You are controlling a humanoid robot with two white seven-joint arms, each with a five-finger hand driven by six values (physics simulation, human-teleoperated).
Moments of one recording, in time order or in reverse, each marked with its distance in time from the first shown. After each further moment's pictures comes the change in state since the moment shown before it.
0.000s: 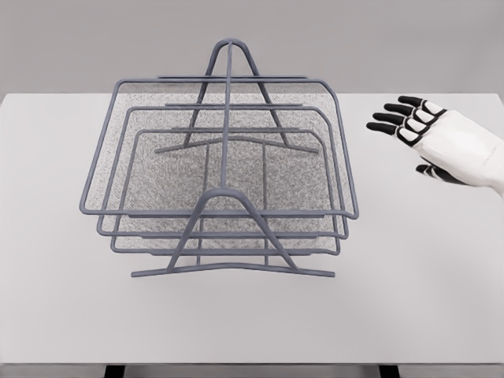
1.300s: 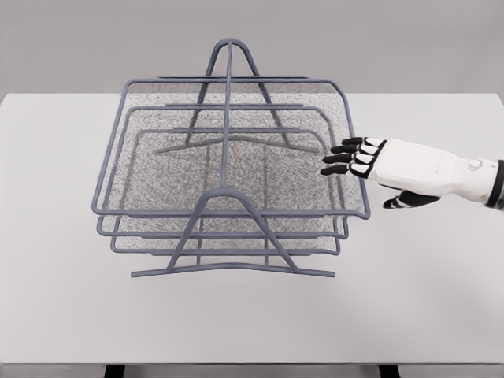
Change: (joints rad) left arm 0.000 0.000 0.000 0.000 0.000 0.000 0.000; right arm -0.296 -0.126 0.402 0.021 -0.368 0.004 0.305
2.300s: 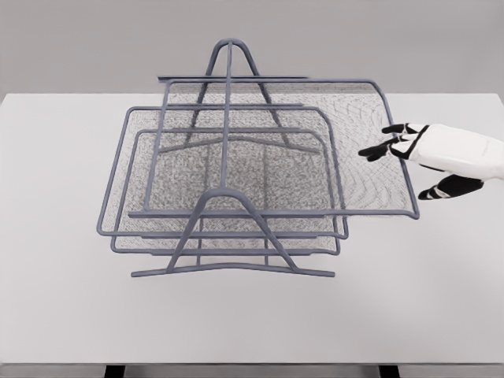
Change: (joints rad) left arm 0.000 0.000 0.000 0.000 0.000 0.000 0.000; right arm 0.000 -0.132 -0.015 0.036 -0.154 0.028 -0.002
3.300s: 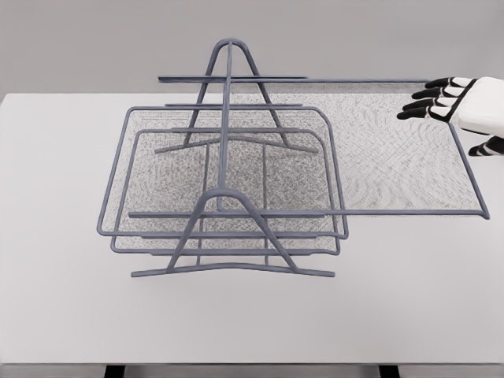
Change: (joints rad) left arm 0.000 0.000 -0.001 0.000 0.000 0.000 0.000; right arm -0.161 -0.104 0.011 0.014 0.126 -0.034 0.001
